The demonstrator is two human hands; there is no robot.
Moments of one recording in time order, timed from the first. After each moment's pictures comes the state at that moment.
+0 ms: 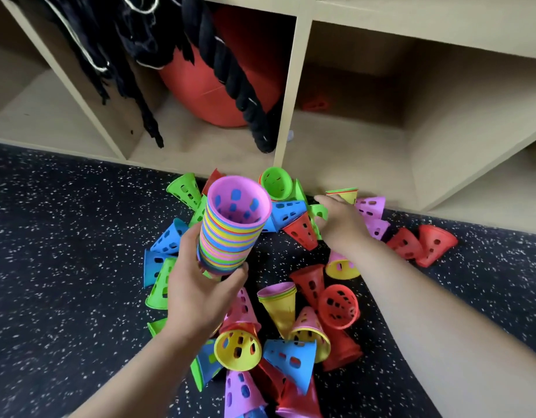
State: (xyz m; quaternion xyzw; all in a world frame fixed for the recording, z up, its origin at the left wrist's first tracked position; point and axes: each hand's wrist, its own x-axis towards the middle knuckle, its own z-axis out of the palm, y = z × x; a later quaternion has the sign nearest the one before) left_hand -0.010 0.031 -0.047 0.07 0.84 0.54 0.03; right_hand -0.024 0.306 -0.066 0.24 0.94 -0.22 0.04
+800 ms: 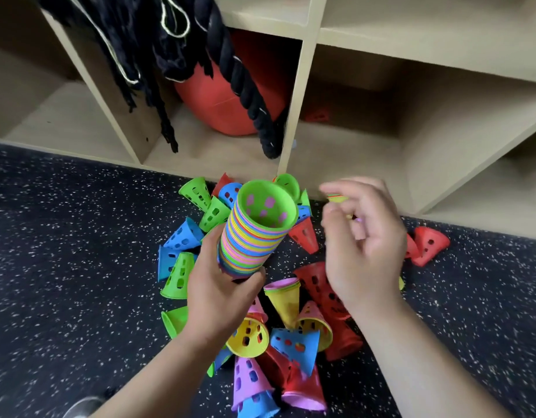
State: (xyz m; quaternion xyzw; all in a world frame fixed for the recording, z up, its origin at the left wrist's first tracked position) left_hand 0.015 0.031 -0.031 0.10 0.83 0.55 0.01; right_hand 0.056 0.194 0.069 0.11 0.79 -0.46 -0.38
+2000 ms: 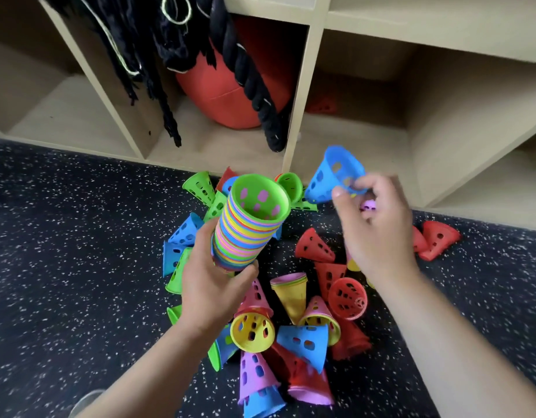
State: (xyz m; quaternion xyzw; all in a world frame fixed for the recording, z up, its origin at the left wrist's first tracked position) left_hand 0.003 0.018 -0.039 0.09 0.85 0.52 0.02; right_hand 0.043 0.234 0.035 0.21 0.84 -0.40 -0.31
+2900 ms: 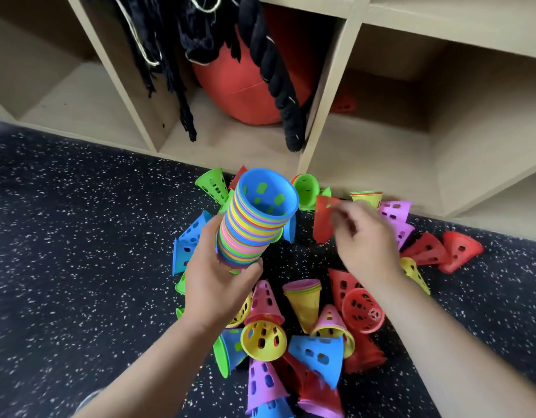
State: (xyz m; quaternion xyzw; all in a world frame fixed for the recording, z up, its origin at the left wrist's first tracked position) left_hand -0.013 0.009 -0.040 0.08 0.85 0.52 0.01; right_hand 0.017 0.244 -0.025 0.12 0.93 -0.26 -0.24
